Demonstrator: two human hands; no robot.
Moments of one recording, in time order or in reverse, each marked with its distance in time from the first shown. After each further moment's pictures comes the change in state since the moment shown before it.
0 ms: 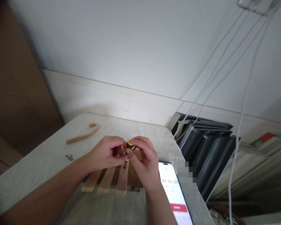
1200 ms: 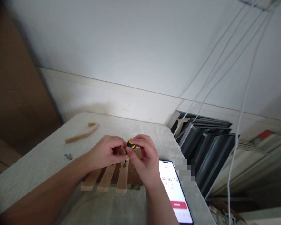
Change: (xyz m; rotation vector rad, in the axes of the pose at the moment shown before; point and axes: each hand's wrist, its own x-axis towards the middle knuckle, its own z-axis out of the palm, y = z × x) left_hand 0.001 -0.001 0.001 0.071 -0.014 0.055; right_hand 0.001 0.000 -0.001 -0.011 0.025 -0.023
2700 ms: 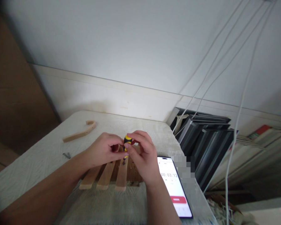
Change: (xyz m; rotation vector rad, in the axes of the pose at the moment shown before) left_hand 0.001 -0.002 -0.002 0.007 -0.053 -0.007; right_hand 0.001 0.000 -0.002 -0.042 -0.048 0.050
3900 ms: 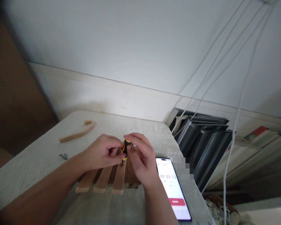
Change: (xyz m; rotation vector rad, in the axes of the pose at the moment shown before) left_hand 0.000 0.000 0.002 0.001 -0.032 0.024; right_hand -0.001 -0.004 -0.001 -0.019 -0.055 0.026
